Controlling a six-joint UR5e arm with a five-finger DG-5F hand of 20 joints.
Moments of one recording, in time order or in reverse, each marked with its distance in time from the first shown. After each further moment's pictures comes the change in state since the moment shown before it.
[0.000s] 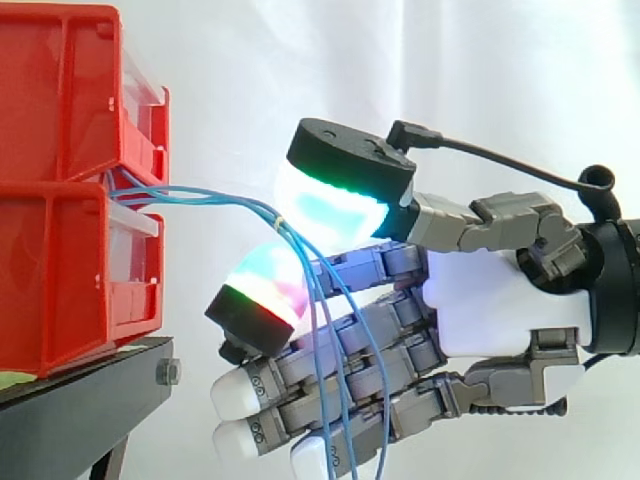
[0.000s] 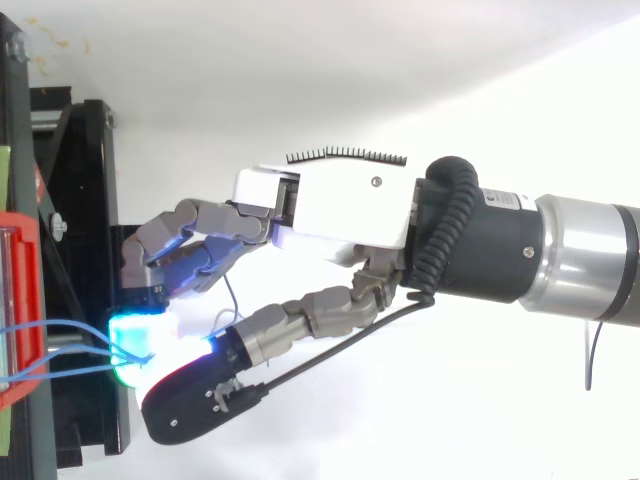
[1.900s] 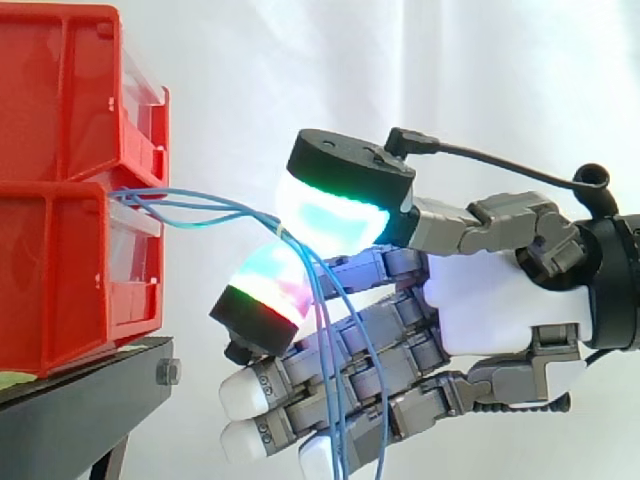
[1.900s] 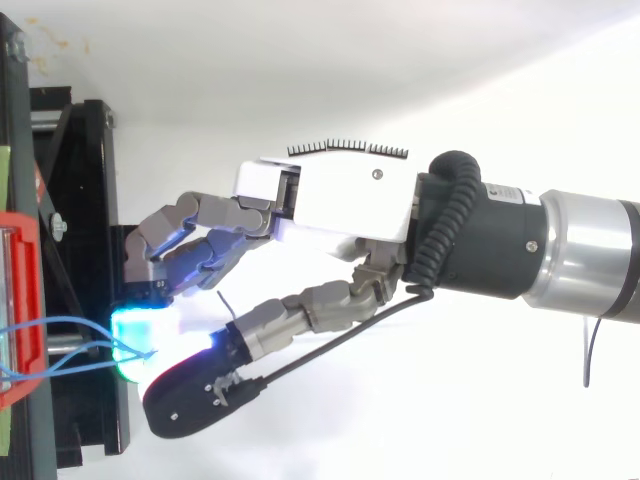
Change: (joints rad) arm -0.003 0.000 0.015 -0.040 0.003 0.021
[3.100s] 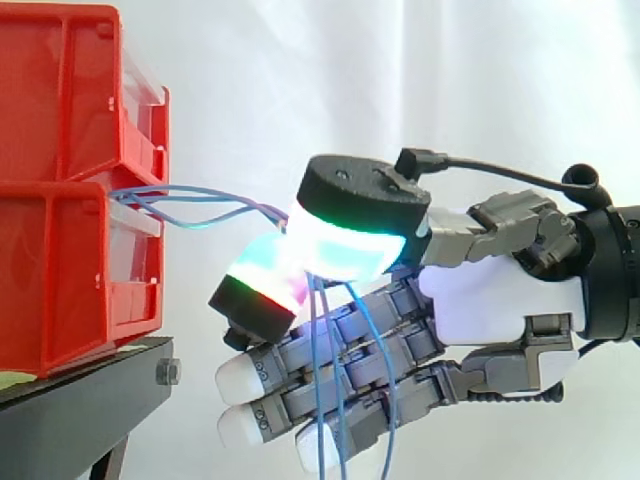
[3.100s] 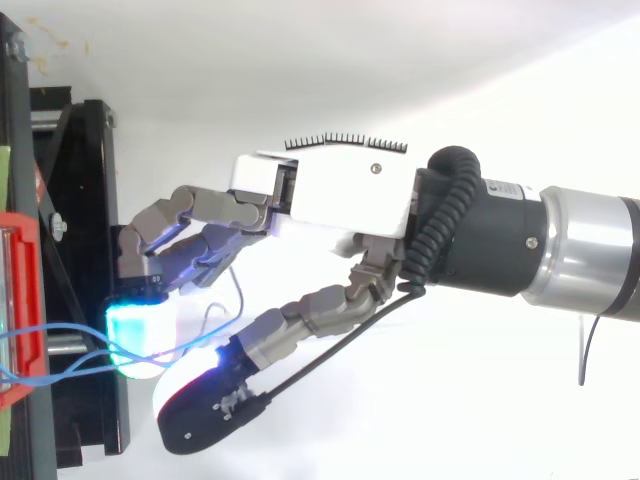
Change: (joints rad) arm -0.003 -0.001 0.011 -0.001 0.002 0.000
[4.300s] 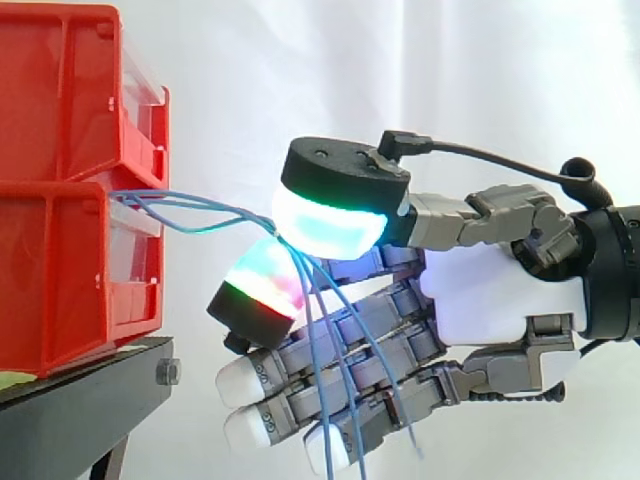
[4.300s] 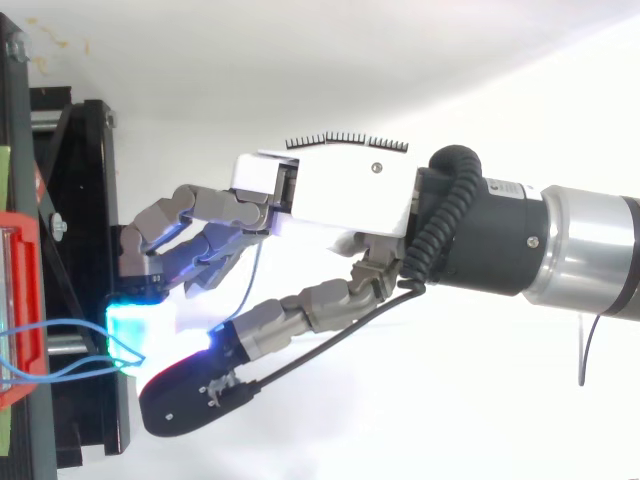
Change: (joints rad) arm 0.000 0.001 0.001 -0.008 0.000 0.000
